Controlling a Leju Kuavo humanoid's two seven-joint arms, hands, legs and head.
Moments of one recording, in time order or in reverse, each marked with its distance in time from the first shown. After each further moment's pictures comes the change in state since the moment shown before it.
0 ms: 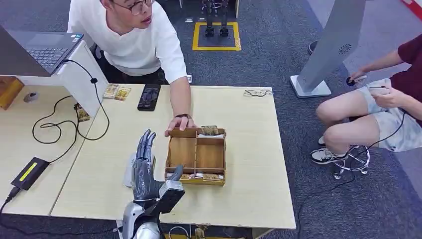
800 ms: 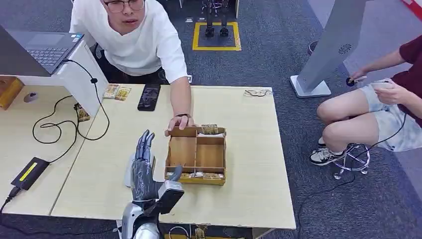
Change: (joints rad) left arm 0.005 0.001 0.002 -0.015 -0.006 0.000 0.010; right arm 0.000 0.013 0.016 -0.018 0.000 0.016 -0.005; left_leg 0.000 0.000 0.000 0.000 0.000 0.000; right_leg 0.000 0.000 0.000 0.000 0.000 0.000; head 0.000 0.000
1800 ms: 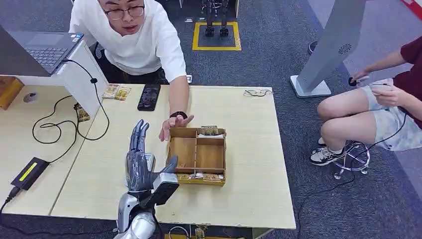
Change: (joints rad) left arm -0.057 0.015 0.022 0.000 0.016 0.000 -0.039; right arm -0.015 -0.020 -0.002 0.069 0.000 -0.037 -0.010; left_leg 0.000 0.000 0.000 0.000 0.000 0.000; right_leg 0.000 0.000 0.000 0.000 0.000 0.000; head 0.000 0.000
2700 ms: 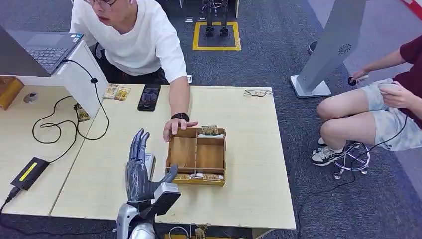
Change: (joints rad) left arm 0.080 -0.011 0.014 -0.039 -0.049 0.001 0.008; right arm 0.018 0.021 0.000 -0.061 0.000 0.027 0.008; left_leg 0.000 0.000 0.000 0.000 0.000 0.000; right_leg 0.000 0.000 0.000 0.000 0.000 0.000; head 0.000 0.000
